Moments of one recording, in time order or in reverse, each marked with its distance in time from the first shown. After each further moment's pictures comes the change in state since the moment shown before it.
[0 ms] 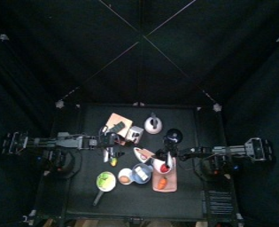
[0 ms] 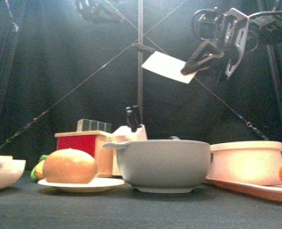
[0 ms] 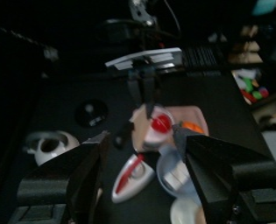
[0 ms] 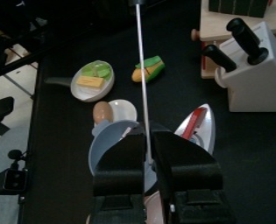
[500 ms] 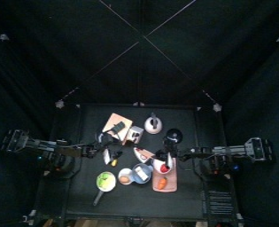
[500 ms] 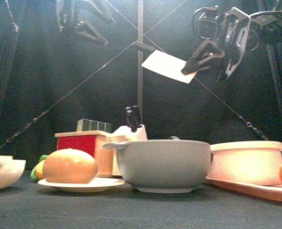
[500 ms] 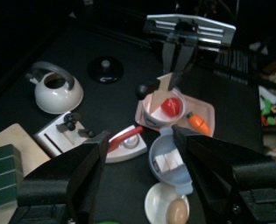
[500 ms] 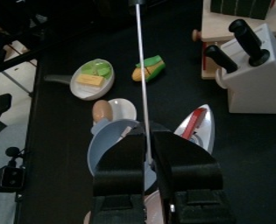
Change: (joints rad) left arm -0.184 -0.028 0.048 0.515 0.304 -0.847; right arm 0.003 0.000 0.000 -0.018 0.009 -0.002
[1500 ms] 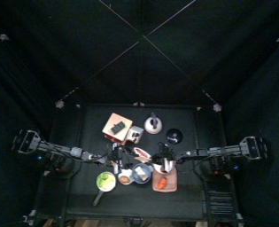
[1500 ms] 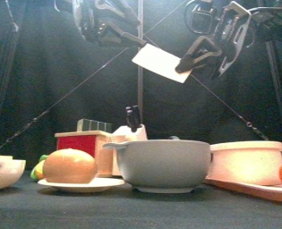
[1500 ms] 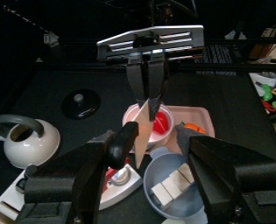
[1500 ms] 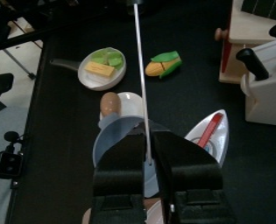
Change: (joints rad) left arm -0.041 0.193 0.104 0.821 -0.345 -0.640; right arm 0.063 0.083 -0.049 -0.071 0.000 0.000
